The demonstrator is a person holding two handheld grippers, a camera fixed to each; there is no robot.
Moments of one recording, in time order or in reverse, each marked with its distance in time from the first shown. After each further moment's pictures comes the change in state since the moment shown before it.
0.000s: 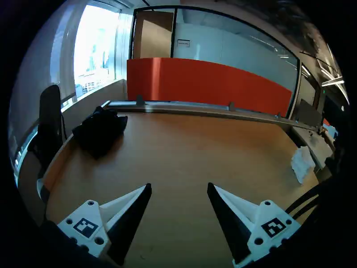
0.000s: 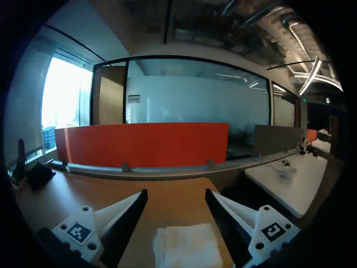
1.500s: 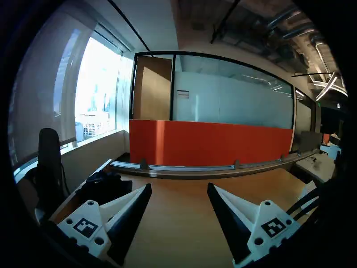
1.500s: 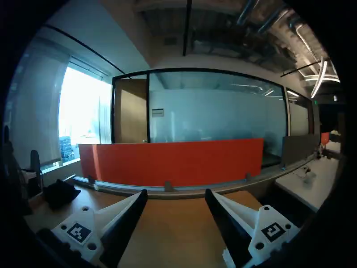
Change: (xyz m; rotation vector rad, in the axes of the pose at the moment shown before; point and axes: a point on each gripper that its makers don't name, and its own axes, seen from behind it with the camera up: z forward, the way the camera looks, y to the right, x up) left arm 0.175 -0.040 0.018 -0.004 0.406 0.026; right arm 0.057 -0.210 -0.004 0.140 0.093 0.016
